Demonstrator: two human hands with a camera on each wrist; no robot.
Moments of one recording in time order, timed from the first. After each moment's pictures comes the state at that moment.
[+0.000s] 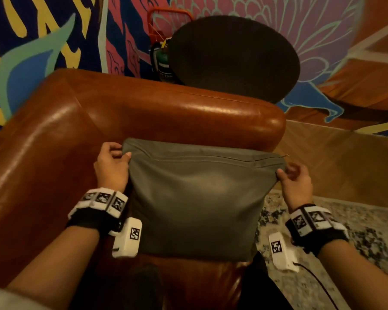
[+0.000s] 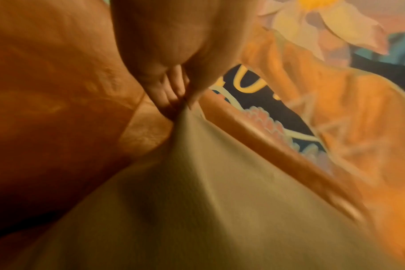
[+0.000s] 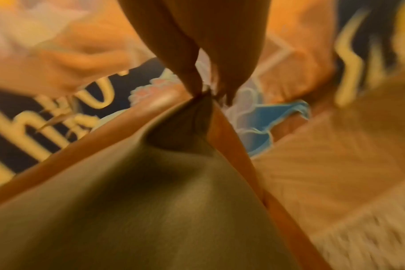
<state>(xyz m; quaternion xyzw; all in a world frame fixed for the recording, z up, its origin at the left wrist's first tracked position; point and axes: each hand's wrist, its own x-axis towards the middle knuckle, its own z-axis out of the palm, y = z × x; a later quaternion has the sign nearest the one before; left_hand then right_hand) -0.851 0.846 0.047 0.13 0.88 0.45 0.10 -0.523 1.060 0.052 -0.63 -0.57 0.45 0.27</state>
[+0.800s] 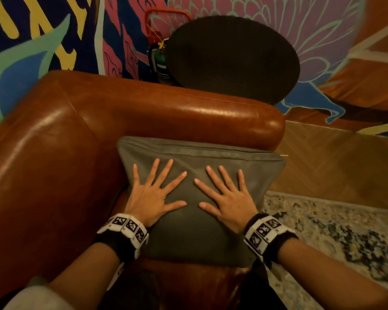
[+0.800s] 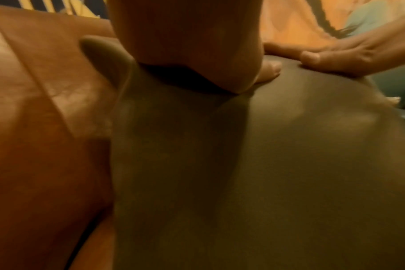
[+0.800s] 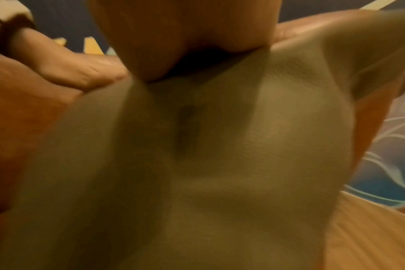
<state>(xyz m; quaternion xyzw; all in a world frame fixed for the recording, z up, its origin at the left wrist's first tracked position) -0.784 0.852 0.002 0.60 0.79 -0.07 0.08 -0.583 0.999 0.016 -0.21 -0.97 0.08 -0.11</state>
